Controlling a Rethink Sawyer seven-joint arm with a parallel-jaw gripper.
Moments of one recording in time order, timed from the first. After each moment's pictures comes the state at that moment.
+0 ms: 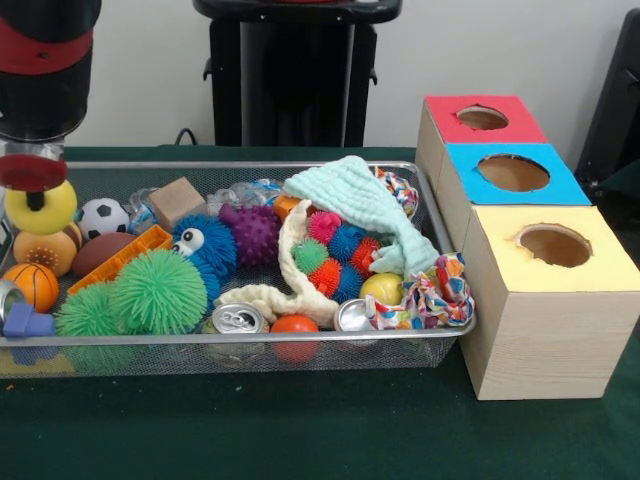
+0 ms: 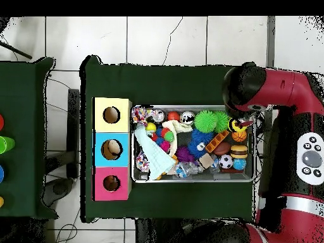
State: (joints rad) arm -0.54 -0.43 0.23 0.89 -0.58 1.43 -0.26
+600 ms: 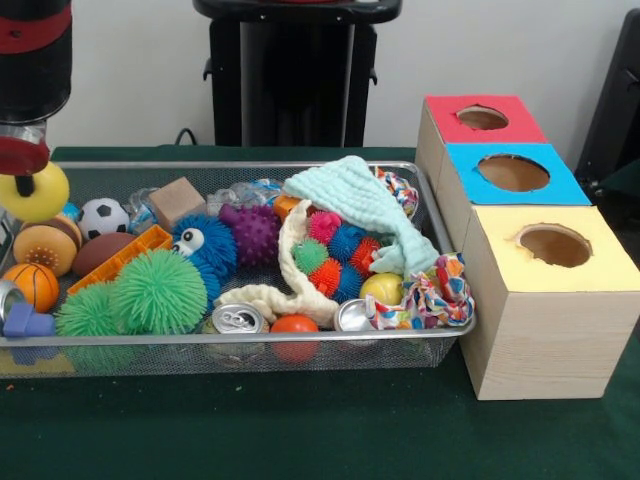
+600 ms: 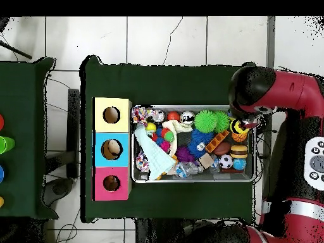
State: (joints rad) arm -0.53 -0.44 0.17 0.89 -0.51 1.43 -0.26
